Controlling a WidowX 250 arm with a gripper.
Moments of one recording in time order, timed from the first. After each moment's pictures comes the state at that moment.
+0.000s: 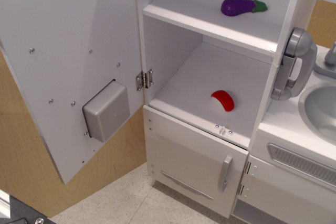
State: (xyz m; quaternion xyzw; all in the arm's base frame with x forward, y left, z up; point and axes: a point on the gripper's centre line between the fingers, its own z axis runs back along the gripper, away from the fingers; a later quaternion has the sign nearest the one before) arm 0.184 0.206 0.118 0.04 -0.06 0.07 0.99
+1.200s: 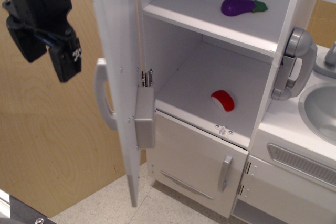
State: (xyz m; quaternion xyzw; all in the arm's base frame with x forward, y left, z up) arm 0.214 0.110 0.106 0.03 -0.04 -0.03 1.00
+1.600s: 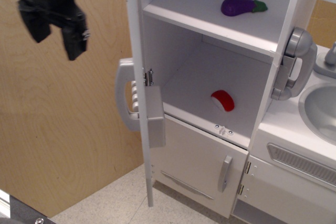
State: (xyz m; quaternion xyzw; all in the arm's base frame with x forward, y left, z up) arm 0.258 0.123 0.098 0.06 -0.06 -0.02 1.00
